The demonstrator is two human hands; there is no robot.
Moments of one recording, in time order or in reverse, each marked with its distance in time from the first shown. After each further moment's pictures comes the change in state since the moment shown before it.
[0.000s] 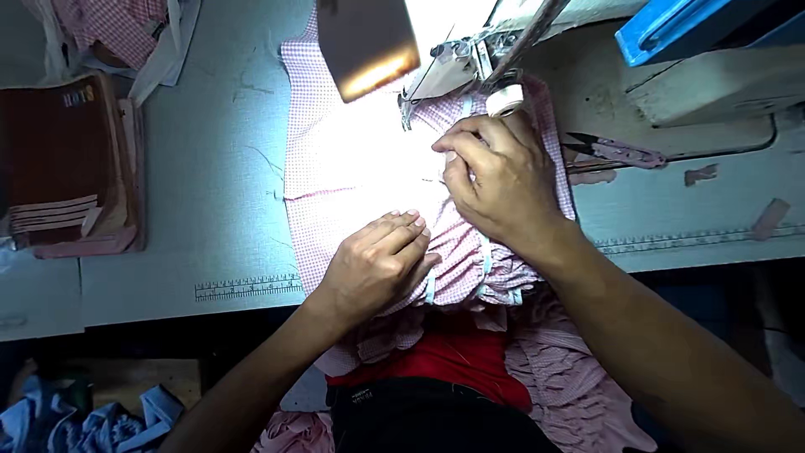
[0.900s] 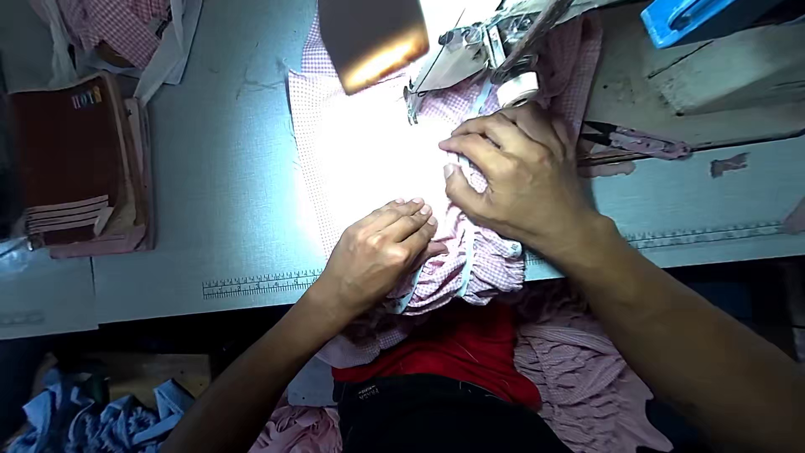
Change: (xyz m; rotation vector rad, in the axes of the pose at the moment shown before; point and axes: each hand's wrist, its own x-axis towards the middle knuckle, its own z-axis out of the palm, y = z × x) left_hand 0.007 -0.009 -0.008 0.015 -0.058 0.030; right_hand -0.006 0.005 -0.008 -0.055 -0.055 -0.104
